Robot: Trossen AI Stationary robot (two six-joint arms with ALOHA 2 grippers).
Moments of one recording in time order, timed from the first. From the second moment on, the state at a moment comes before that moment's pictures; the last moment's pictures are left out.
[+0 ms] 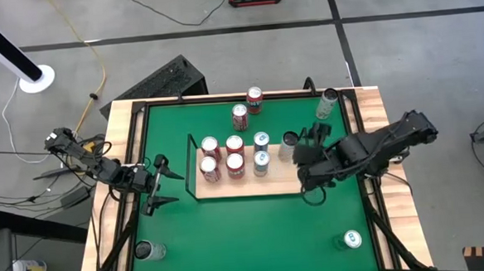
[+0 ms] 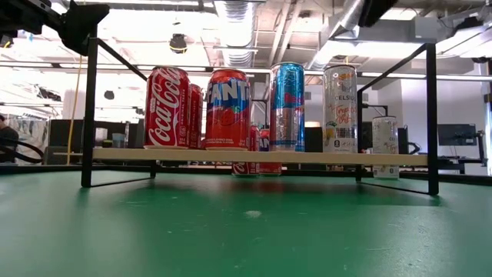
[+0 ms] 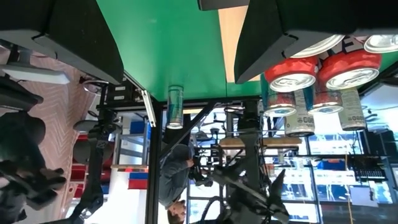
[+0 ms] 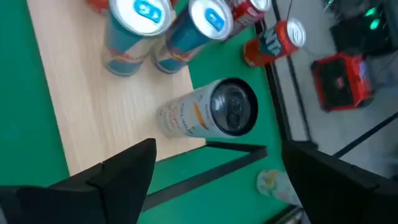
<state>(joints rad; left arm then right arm) -0.55 0.28 0.13 0.33 -0.38 0.04 0.36 1.48 1.58 -1.48 0.68 0.46</state>
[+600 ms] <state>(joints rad) -0.55 0.28 0.13 0.32 -0.40 0.06 -0.36 0.92 1.24 -0.97 0.65 0.35</state>
